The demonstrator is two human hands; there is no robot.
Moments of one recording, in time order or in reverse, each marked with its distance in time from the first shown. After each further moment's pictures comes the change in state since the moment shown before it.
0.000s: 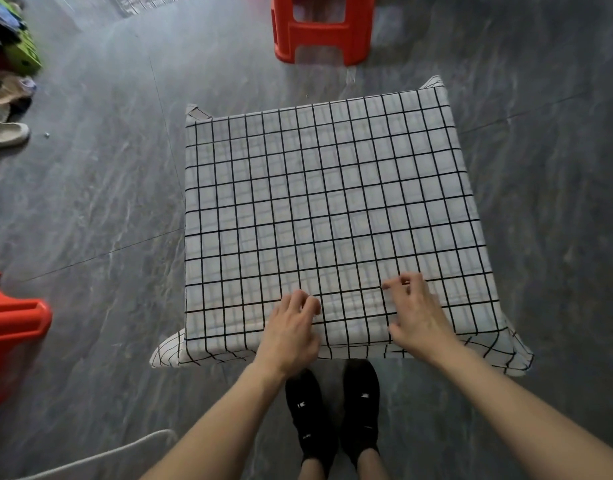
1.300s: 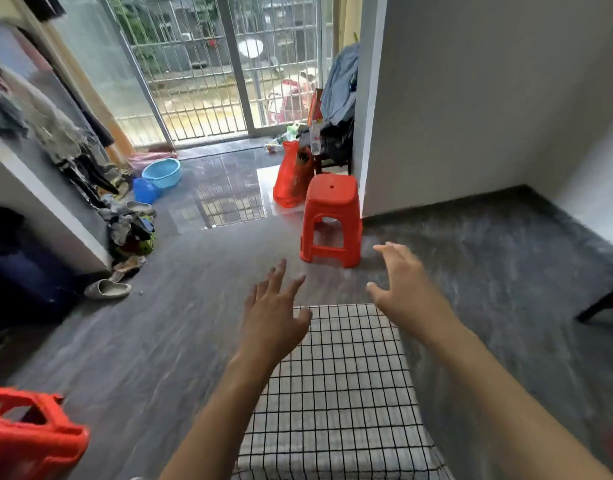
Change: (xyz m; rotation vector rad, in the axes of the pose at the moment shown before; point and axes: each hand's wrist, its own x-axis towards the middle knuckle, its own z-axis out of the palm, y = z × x) left_hand -0.094 0.184 -0.467 0.000 0.481 -0.153; right_hand -0.114 -0.203 -0.499 0.176 0.453 -0.163
